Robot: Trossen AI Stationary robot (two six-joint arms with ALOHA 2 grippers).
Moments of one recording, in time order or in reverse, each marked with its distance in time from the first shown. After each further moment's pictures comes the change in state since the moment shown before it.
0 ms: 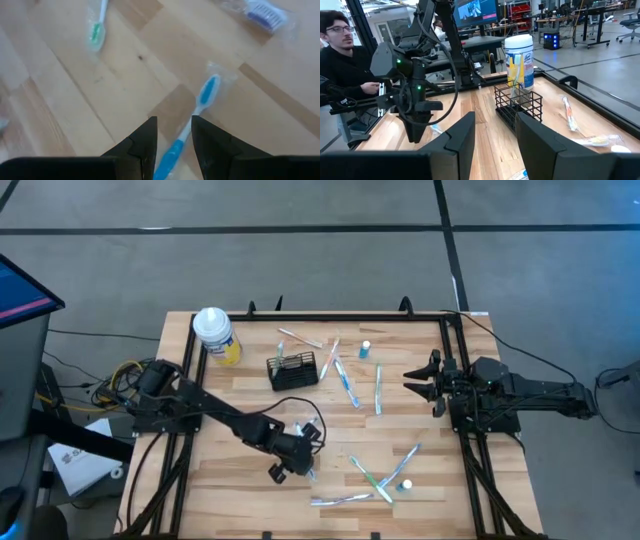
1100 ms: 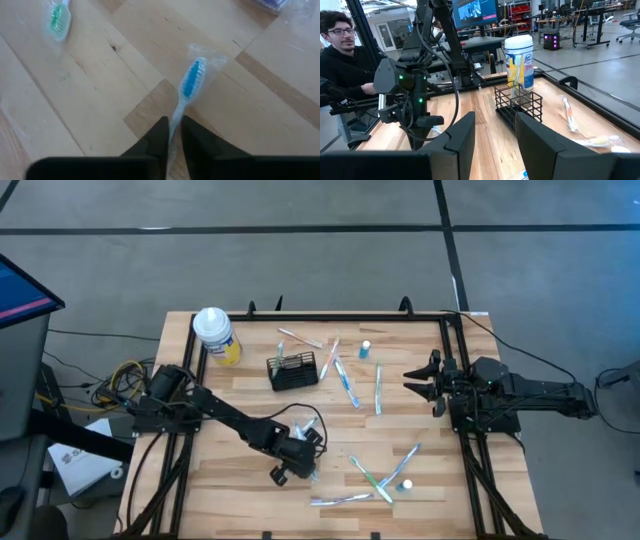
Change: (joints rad) left arm 0.003 0.092 0.000 0.045 0.040 0.005; right arm 0.000 0.000 0.000 0.003 0.000 0.000
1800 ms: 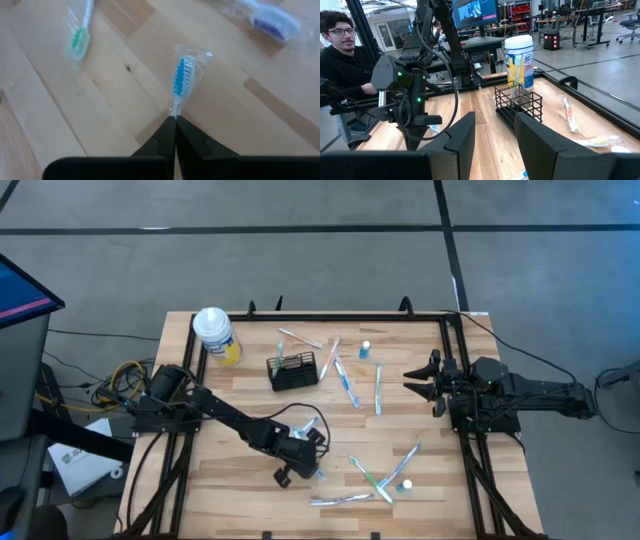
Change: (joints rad) left arm 0.000 -0.001 0.000 0.077 0.000 -0.031; right arm 0.000 0.000 0.000 0.000 0.000 0.000
